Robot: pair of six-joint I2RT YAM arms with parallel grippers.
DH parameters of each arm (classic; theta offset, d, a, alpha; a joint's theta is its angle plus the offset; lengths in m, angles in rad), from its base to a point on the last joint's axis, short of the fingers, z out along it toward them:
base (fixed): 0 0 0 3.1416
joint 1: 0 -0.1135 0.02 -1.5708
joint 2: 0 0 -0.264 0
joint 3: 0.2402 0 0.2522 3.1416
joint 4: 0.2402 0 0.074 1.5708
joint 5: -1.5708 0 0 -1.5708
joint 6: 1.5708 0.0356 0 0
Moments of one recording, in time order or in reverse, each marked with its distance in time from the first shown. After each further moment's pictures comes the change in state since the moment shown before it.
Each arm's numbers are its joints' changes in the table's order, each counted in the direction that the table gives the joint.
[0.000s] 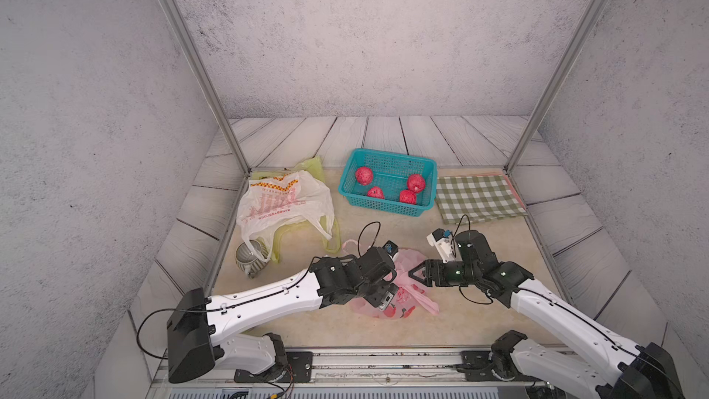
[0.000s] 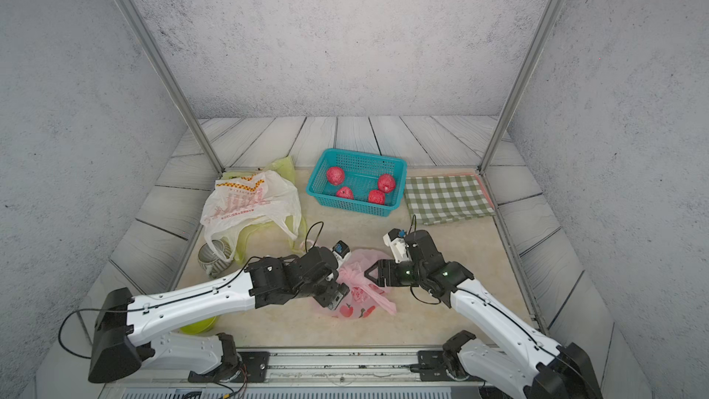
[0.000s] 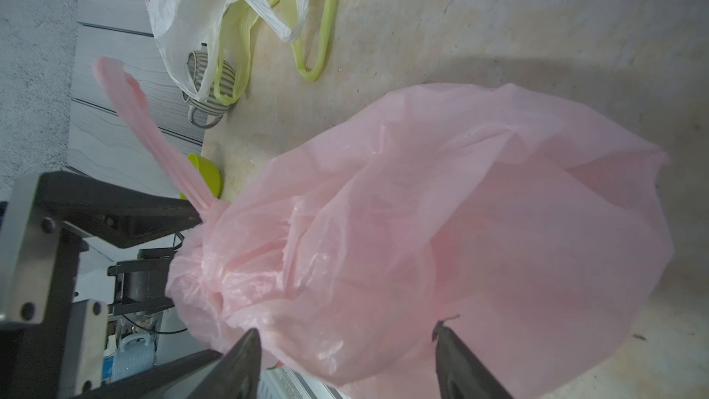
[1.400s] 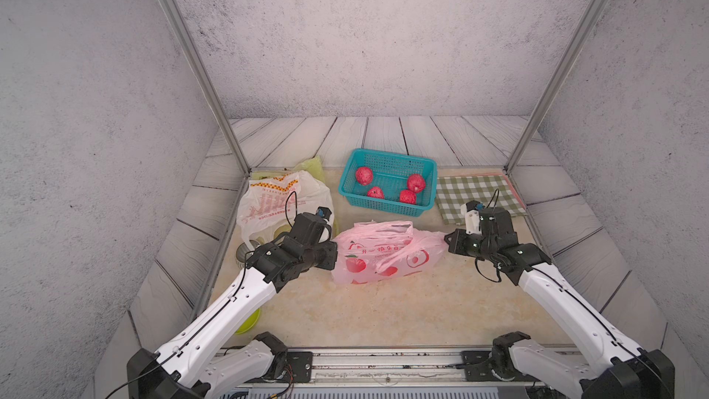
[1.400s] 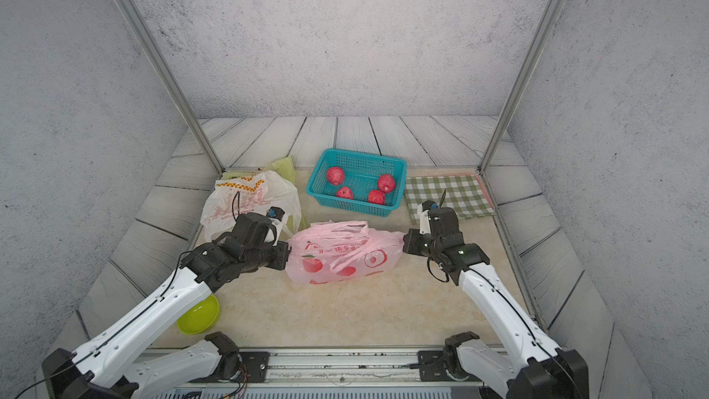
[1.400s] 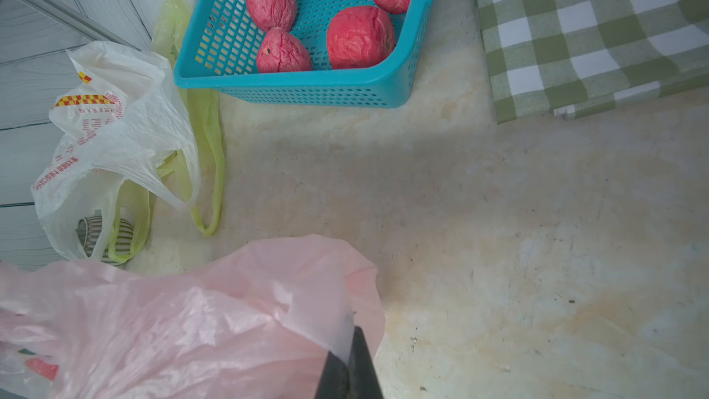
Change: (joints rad) left arm -0.552 0.238 -0.029 0.090 -0.148 0.053; right arm 0.280 -0.082 0.204 0.070 -0.244 -0.108
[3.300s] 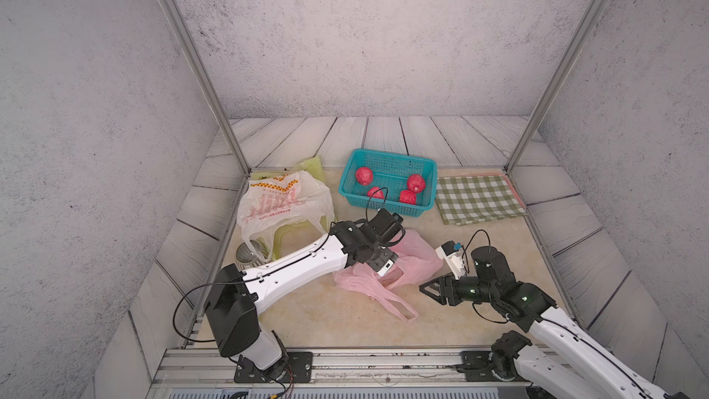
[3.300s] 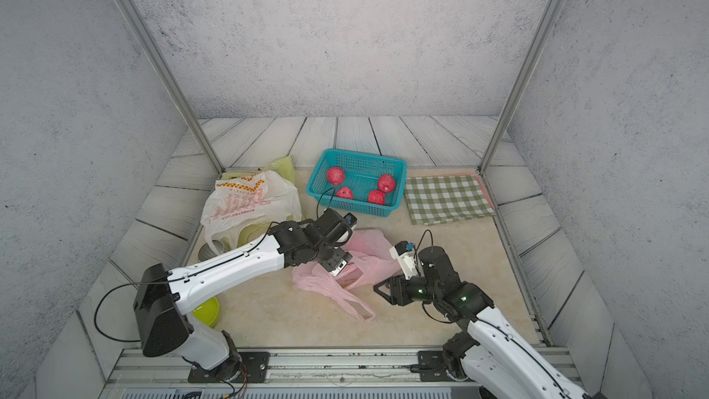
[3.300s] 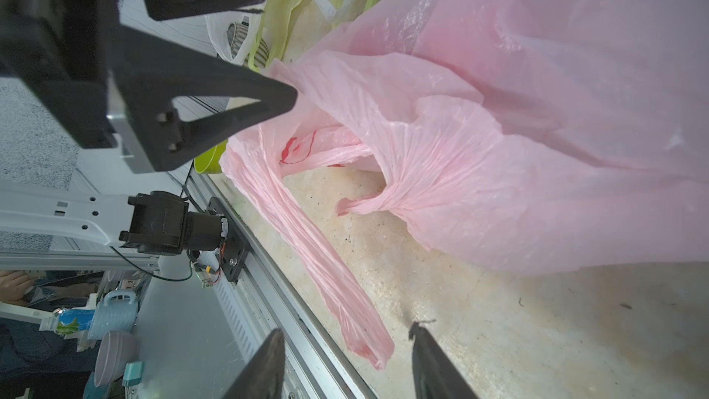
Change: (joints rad) left arm 0.367 -0.525 0.368 0.089 0.220 0.216; right arm -0.261 0.368 -0.319 0.016 0.287 -0.016
